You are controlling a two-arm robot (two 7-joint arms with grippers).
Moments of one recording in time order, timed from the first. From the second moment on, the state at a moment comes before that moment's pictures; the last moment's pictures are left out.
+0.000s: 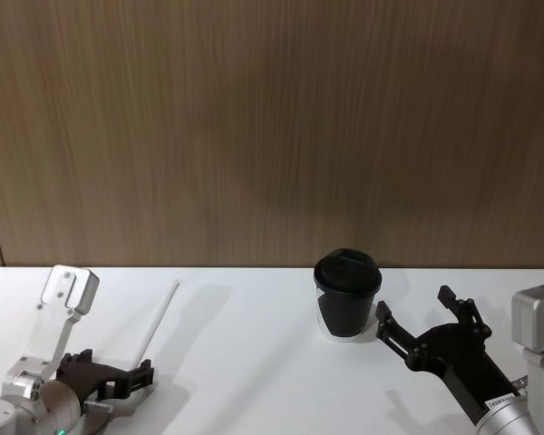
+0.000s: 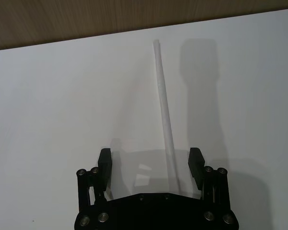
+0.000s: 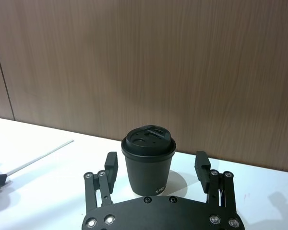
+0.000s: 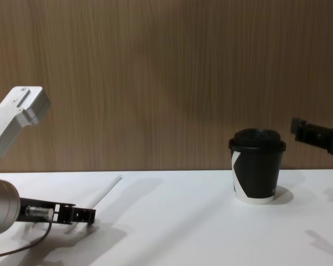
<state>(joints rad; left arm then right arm) -0.25 0.28 0.27 -1.55 -0.35 0.62 0.02 -0.01 0.34 -0.23 -1.77 0.29 0.03 0.07</state>
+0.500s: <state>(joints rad) -0.24 0.27 0.26 -1.56 -0.34 0.63 0.01 -0.01 0.34 -0.23 -1.77 0.29 0.03 0.07</state>
